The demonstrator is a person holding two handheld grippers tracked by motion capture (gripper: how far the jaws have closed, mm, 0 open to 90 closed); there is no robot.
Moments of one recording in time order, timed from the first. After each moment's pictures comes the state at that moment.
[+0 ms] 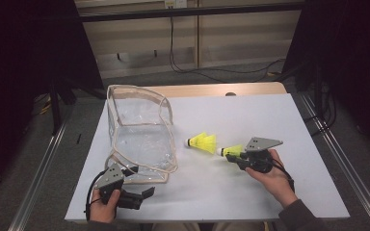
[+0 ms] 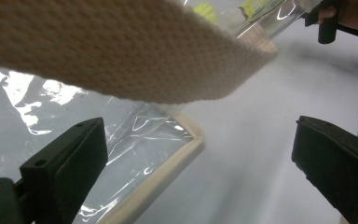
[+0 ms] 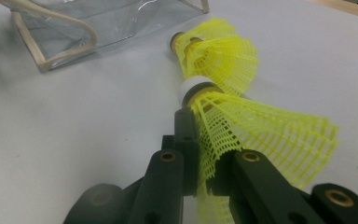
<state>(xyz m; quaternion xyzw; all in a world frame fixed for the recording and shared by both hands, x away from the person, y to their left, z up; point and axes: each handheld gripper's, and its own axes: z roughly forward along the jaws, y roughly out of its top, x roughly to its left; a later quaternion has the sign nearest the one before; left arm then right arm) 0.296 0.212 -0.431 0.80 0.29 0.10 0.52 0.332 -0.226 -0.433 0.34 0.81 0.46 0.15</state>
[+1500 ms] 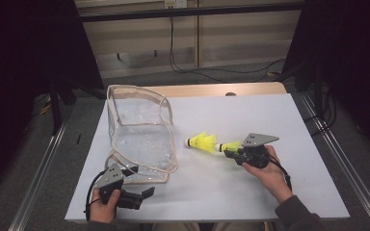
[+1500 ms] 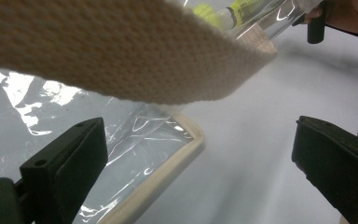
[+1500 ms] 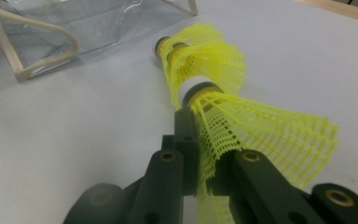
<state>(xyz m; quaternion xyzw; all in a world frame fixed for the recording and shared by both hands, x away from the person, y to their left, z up) 0.296 0.212 -0.430 0.80 0.29 0.10 0.52 0.347 -0.222 -0.437 0.35 0.80 0.46 0.16</state>
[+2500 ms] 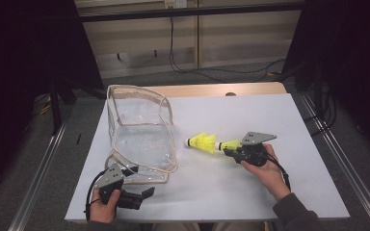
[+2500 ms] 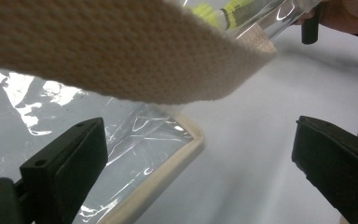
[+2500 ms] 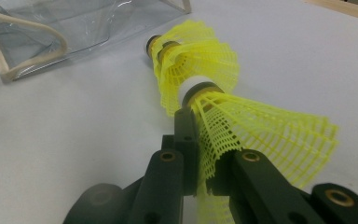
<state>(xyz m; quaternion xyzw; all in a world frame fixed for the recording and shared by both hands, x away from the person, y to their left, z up) 0.295 0.212 -0.430 0.80 0.29 0.10 0.52 0.354 -0.221 -0.441 0.35 0.80 0.46 0.16</state>
